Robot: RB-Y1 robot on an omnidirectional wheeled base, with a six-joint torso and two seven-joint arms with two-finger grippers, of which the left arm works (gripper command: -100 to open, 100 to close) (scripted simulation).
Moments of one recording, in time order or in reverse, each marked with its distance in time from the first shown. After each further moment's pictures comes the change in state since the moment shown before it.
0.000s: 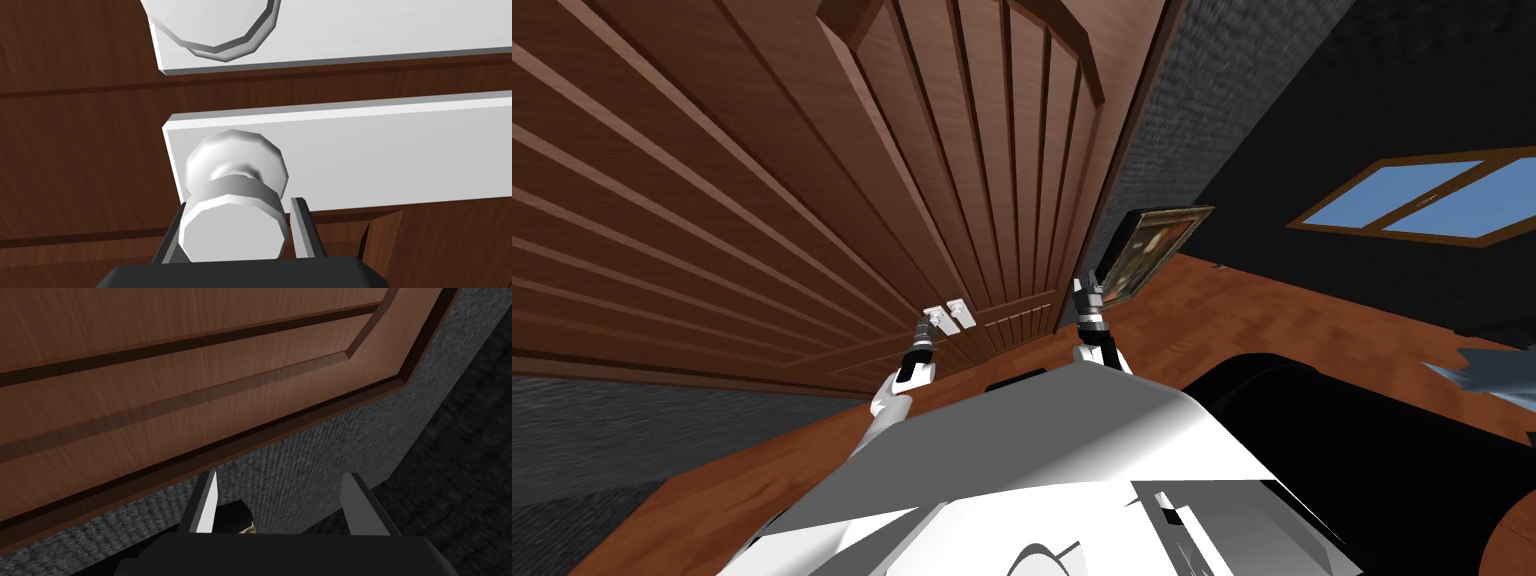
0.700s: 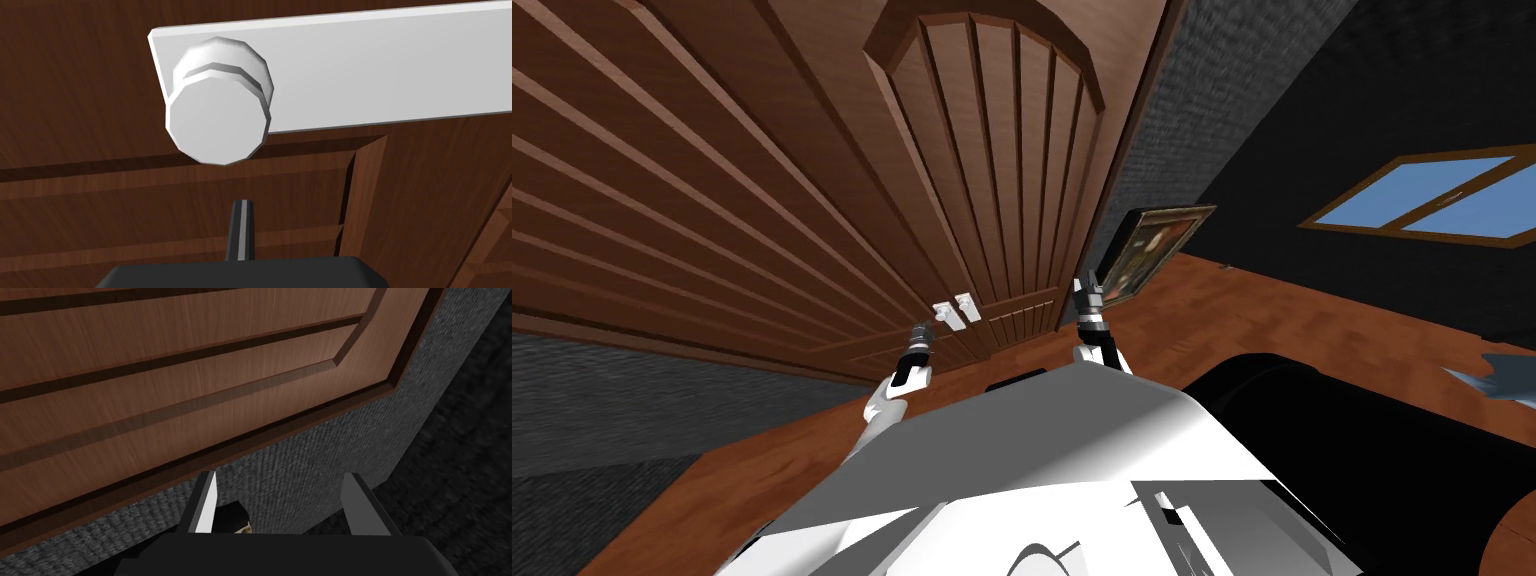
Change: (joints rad) arm 0.019 0.021 0.007 0.003 0.004 0.004 0.008
